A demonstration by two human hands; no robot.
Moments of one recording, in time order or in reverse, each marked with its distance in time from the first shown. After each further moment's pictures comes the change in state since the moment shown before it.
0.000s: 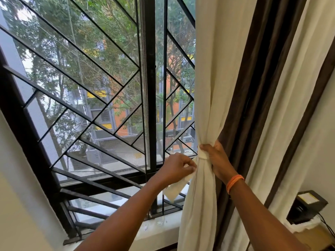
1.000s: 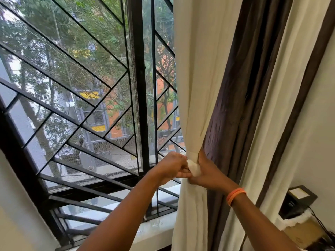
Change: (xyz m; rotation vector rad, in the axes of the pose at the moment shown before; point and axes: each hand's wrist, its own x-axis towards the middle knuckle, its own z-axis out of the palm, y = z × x) left_hand 0.017 0.028 0.001 -0.845 -0.174 -0.460; right_hand -0.029 0.002 -0.022 -0.724 -0.441 -0.204
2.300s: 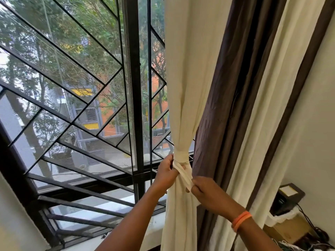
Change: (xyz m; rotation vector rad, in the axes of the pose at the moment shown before) left_hand 0.034 -0.067 0.000 0.073 0.185 0.410; right_hand -0.050 0.015 0.020 -0.461 -0.027 0.088
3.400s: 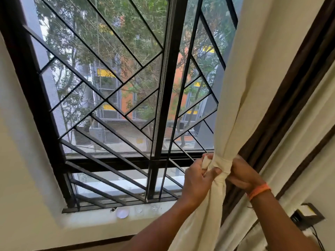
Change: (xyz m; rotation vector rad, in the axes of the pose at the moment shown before) left_hand -0.055 0.010 0.029 -0.022 0.172 0.093; right_hand 0.056 0.010 -0.035 1.398 -0.248 0.064
